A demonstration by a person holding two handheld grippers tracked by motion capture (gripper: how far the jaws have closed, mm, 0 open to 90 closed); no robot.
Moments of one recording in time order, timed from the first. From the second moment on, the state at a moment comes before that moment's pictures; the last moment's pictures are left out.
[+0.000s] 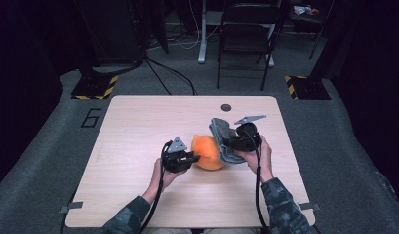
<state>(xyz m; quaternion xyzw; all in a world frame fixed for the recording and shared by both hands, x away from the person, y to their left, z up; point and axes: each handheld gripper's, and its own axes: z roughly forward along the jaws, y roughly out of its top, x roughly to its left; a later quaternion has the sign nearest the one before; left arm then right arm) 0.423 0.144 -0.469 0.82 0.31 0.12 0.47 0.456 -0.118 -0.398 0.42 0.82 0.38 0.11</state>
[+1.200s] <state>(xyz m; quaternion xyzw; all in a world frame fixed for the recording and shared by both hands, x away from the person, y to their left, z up) 0.425 0.145 -0.471 0.81 0.32 0.11 0.47 0.469 -0.123 -0.432 0.44 0.83 0.32 0.10</state>
